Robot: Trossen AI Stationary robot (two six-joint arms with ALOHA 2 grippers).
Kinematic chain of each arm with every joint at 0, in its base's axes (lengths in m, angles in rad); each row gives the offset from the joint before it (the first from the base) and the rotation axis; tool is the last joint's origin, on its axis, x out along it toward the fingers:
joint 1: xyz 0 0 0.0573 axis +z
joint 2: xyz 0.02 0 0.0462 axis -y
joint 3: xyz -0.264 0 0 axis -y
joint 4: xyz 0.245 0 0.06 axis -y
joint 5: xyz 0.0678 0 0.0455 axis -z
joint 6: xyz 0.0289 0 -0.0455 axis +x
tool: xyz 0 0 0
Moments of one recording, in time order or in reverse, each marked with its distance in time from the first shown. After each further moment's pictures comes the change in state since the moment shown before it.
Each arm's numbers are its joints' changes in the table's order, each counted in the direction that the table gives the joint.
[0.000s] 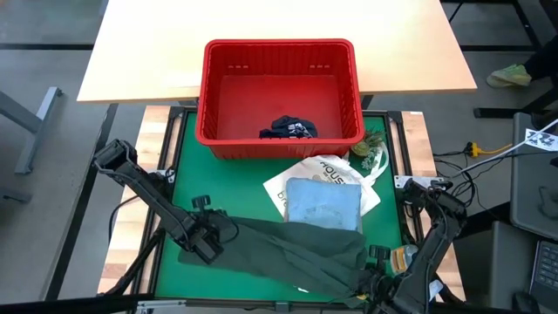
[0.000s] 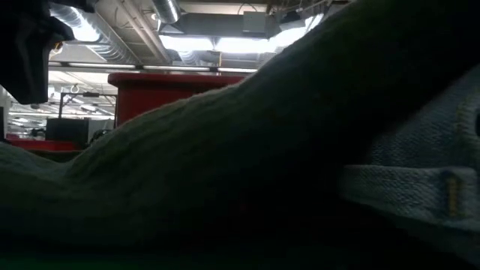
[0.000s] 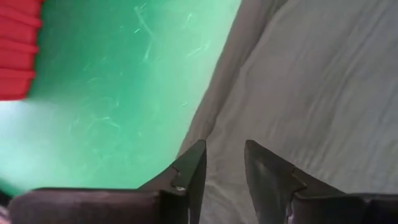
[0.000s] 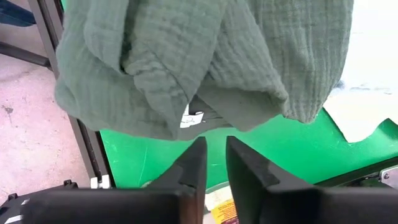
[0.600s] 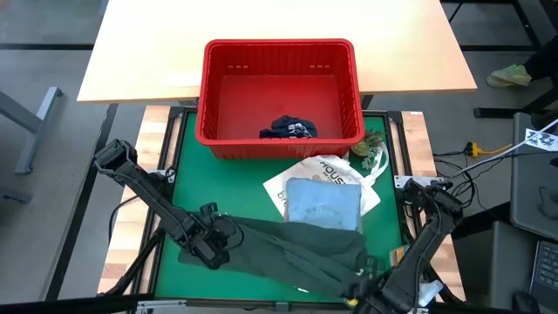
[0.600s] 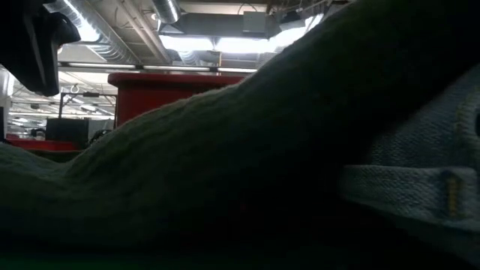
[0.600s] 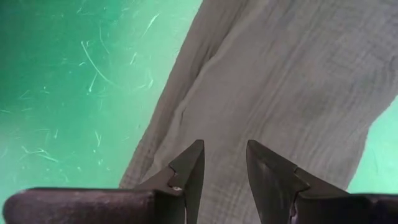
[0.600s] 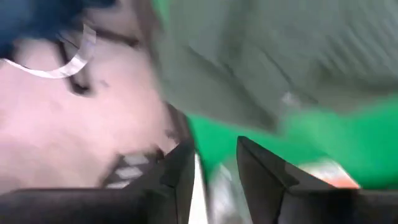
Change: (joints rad) left arm -0.006 0.000 0.000 0.210 0.002 0.001; right arm -0.053 0.000 0.009 0.199 -0.271 0.042
